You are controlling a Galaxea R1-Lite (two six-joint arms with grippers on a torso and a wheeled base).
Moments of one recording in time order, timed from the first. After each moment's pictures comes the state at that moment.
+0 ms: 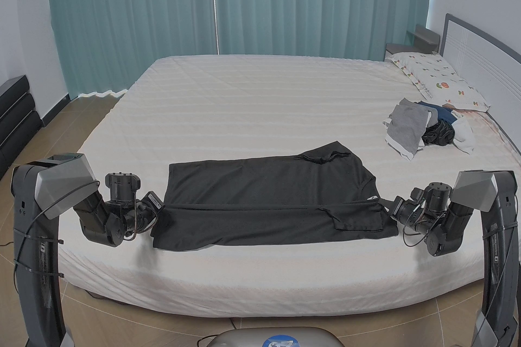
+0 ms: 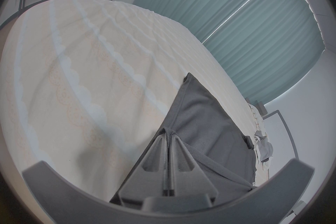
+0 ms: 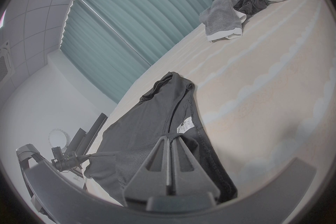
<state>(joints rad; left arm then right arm) -0.03 2.45 -0.98 -0.90 -0.06 -0.80 -0.06 2.63 -0.93 -1.39 0.46 0.58</state>
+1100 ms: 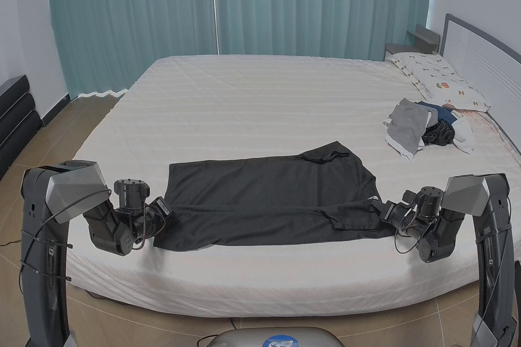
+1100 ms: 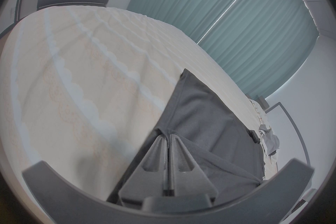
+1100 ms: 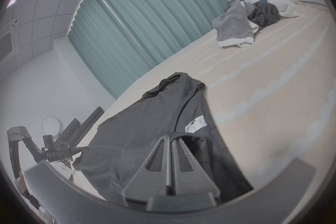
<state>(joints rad) -0.08 2.50 -0.96 -1.00 0.00 -0.74 0.00 2.67 -0.92 -1.48 0.38 0.48</state>
